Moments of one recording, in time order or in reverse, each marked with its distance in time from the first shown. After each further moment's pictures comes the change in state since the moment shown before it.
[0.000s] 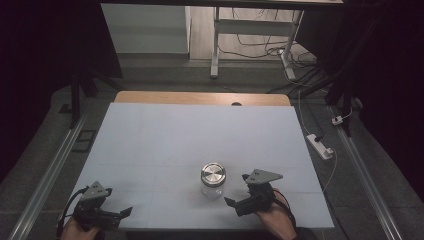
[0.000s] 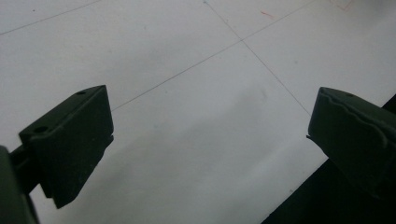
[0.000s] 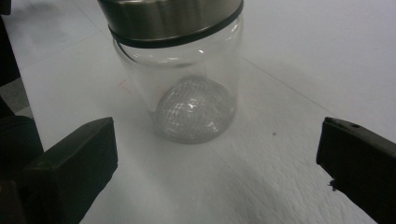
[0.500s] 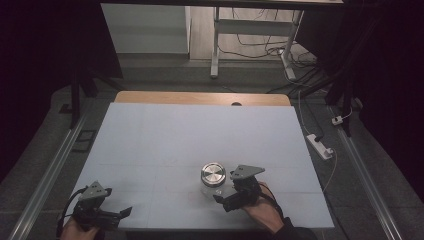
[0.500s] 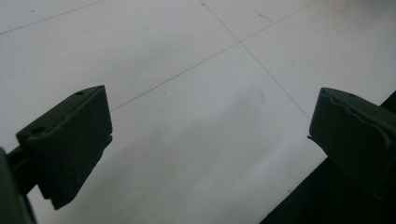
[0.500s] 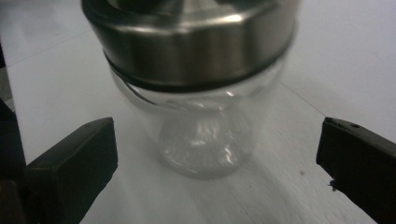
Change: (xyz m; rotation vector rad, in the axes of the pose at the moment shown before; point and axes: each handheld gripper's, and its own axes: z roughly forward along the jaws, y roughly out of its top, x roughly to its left) left arm 0.002 -0.001 -0.001 -0.010 -0.012 -0.007; right arm 0.008 0.018 0.030 0.055 0.024 -0.053
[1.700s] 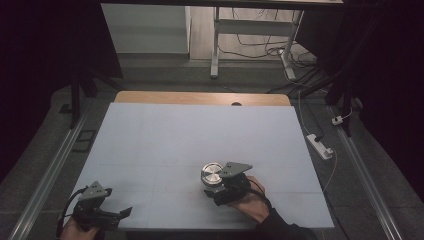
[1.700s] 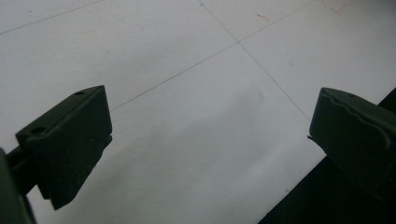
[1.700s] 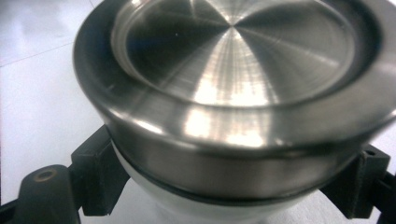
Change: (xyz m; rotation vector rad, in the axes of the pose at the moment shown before) left arm 0.000 0.000 0.000 0.001 -0.006 0.003; right arm 0.003 0.014 0.024 -0.020 0.022 -0.101
